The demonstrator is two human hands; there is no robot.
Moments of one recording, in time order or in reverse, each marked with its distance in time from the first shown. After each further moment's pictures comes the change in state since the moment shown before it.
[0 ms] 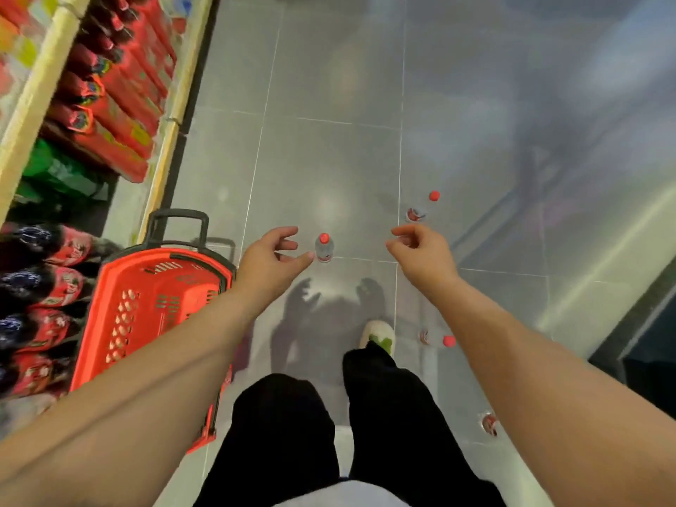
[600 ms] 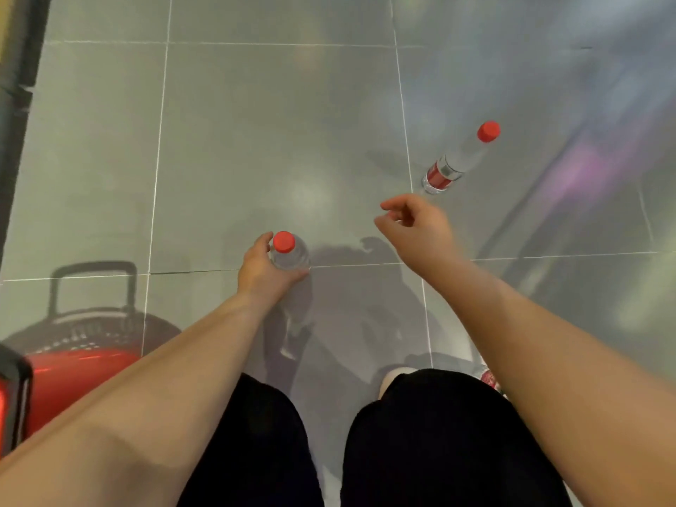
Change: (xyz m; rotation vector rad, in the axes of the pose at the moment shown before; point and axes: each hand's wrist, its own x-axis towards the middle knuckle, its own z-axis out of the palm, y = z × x) left_hand 0.301 -0.272 0.229 0.079 -0.068 -0.089; right_hand 0.291 0.236 0.153 0.030 0.075 -0.031
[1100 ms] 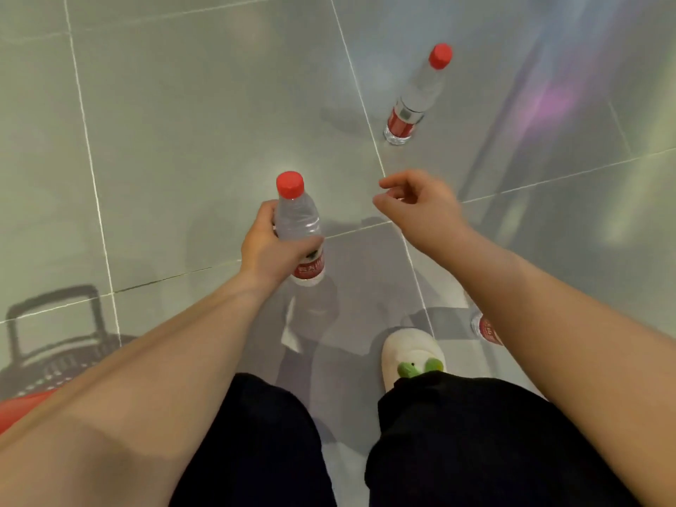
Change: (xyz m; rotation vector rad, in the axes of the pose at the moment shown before) left_hand -0.006 0.022 0.047 -0.081 -0.169 0.148; right_hand -0.025 0.051 -0.024 0.039 0.118 0.068
